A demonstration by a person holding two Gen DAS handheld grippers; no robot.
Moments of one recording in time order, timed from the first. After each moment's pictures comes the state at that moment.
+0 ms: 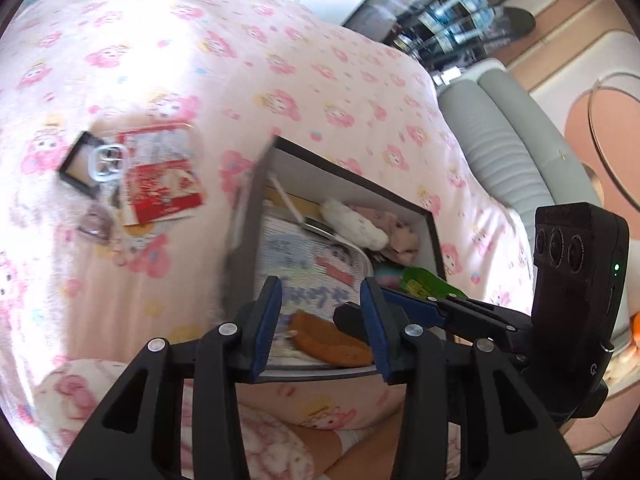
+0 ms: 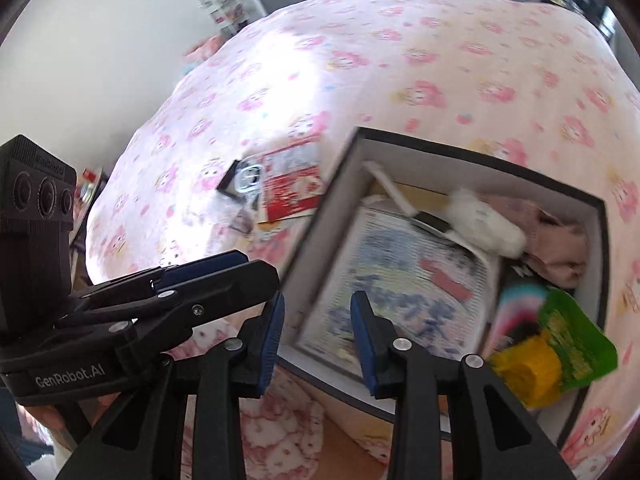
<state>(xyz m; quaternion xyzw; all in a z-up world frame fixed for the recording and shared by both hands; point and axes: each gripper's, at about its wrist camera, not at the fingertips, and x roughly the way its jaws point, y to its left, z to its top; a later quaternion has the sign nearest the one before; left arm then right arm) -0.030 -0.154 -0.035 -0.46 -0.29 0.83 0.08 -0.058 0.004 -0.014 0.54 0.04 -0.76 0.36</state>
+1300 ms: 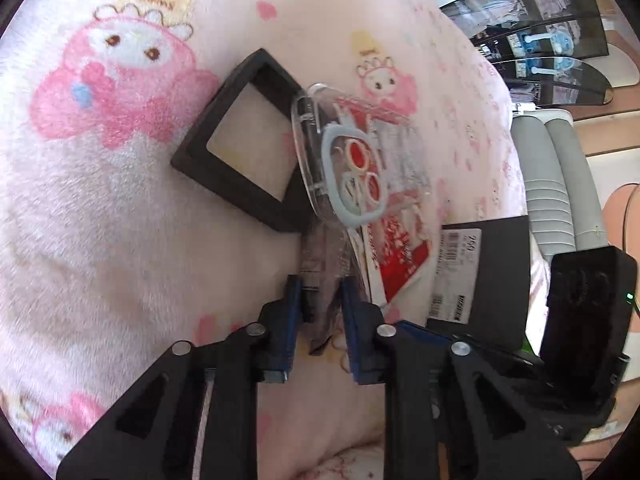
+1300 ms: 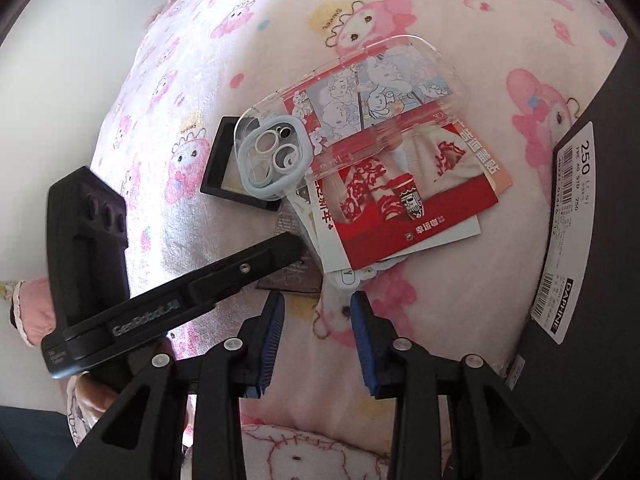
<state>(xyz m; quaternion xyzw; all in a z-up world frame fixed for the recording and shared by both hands) -0.083 -0.337 -0.211 -0.54 -0.39 0.75 0.06 -0.100 -0.173 -0.147 0.67 -0.02 -0.67 0.32</state>
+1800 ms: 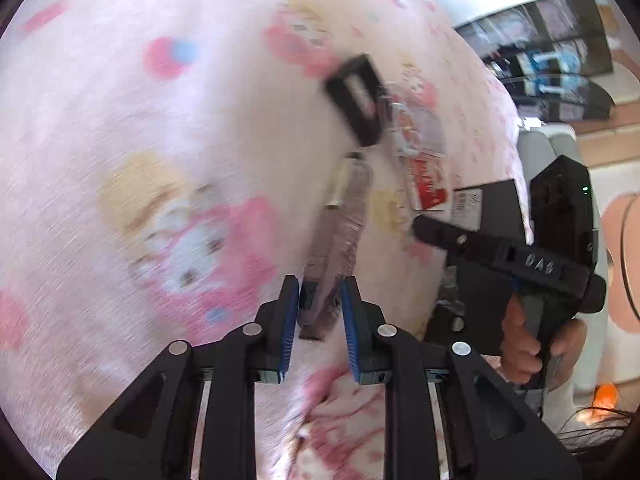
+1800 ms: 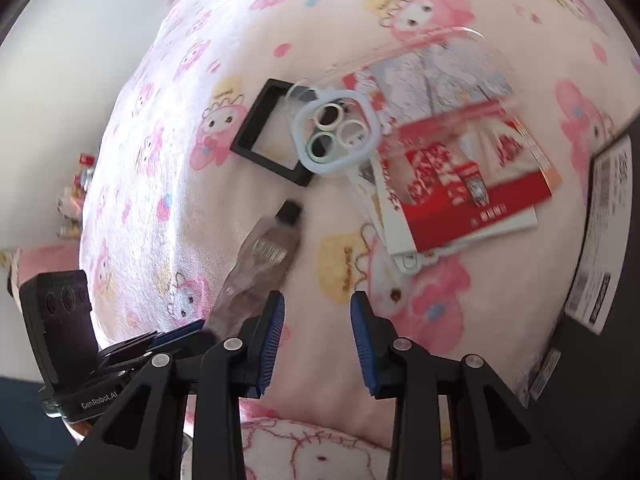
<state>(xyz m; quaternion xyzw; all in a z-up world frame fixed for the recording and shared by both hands) 0.040 -0.389 -0.195 -0.53 -0.42 0.74 0.00 -0.083 -0.204 -0.149 0.67 0.02 -0.65 0.36</state>
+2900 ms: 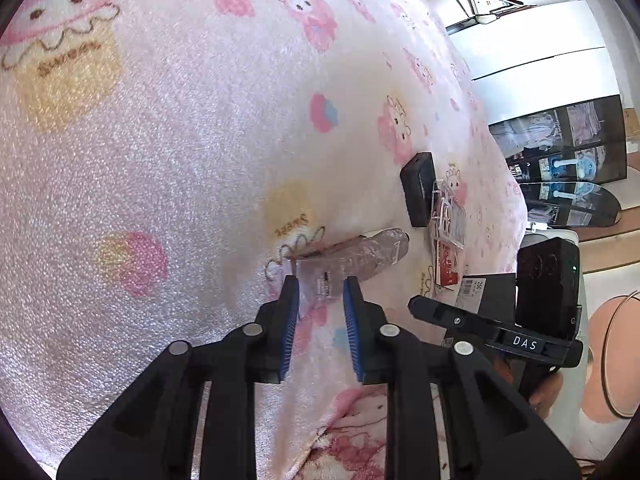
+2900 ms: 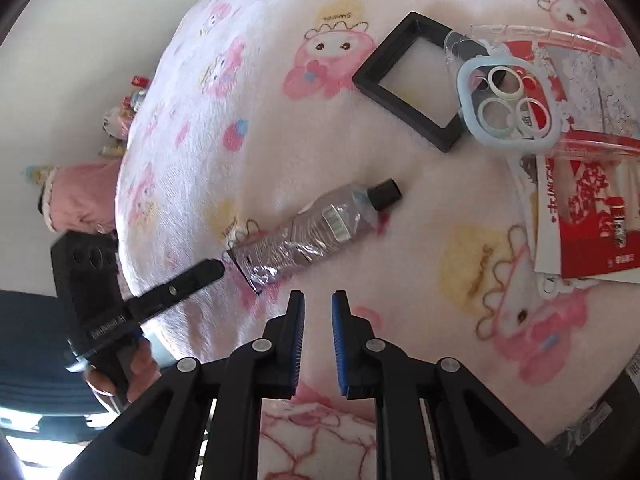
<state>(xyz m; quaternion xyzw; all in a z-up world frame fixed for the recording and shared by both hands) 0.092 -0.425 -0.198 -0.43 -0.51 0.74 -0.10 -0.063 -0.265 -0.167 0.68 0.08 -0.56 0.47</state>
